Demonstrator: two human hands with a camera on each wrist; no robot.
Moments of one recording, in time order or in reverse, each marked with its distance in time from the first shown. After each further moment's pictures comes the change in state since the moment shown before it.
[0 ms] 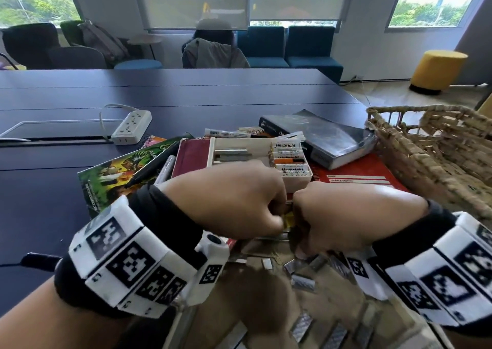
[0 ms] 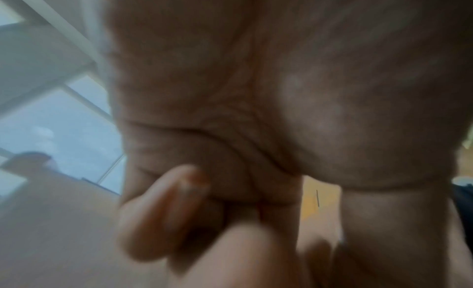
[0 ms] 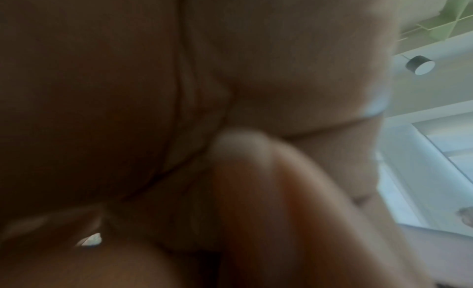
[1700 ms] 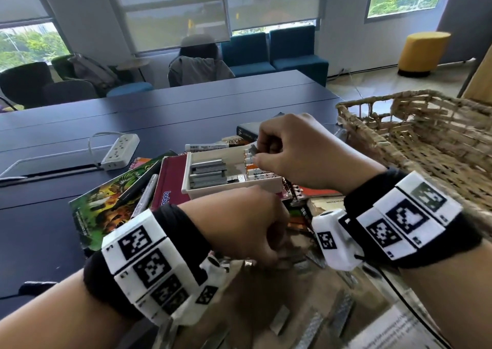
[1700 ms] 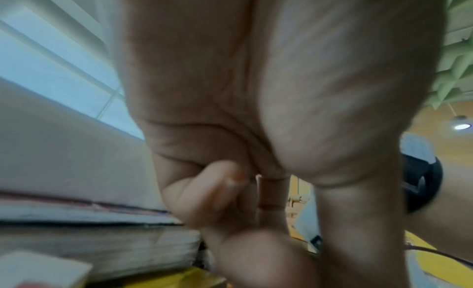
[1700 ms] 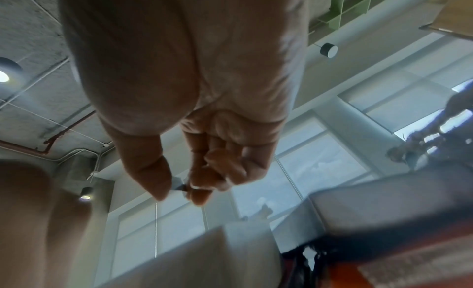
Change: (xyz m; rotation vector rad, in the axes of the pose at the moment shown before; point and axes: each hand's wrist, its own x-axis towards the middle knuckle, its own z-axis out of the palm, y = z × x) left_hand 0.024 0.026 0.020 0.088 -0.169 0.077; right_hand 0.015 0.039 -0.017 0.607 0.750 -0.029
